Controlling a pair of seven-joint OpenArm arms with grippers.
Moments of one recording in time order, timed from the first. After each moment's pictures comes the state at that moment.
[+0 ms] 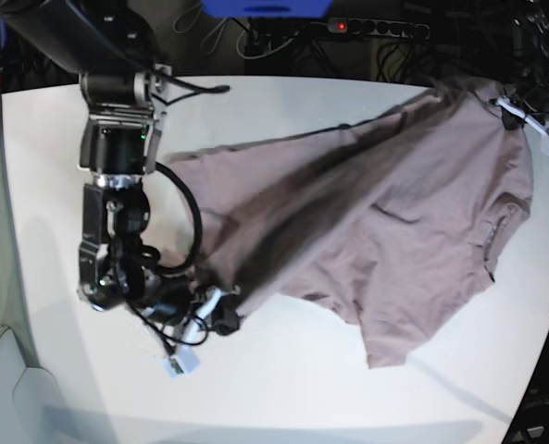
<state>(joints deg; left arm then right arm) 18.9 -15.5 -42.1 82.9 -21.6 -31.7 46.2 27.4 -1.8 8.4 67.7 22.8 36.9 -54.0</state>
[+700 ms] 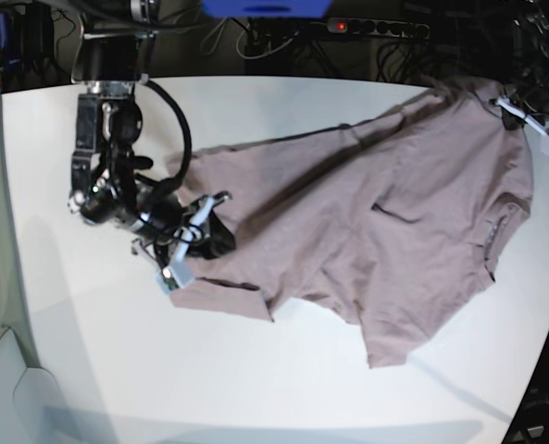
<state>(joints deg) 18.9 -15.5 -42.1 82.9 -21.4 -32.1 46.3 4.8 0.8 6.0 91.5 23.7 37.1 -53.9</state>
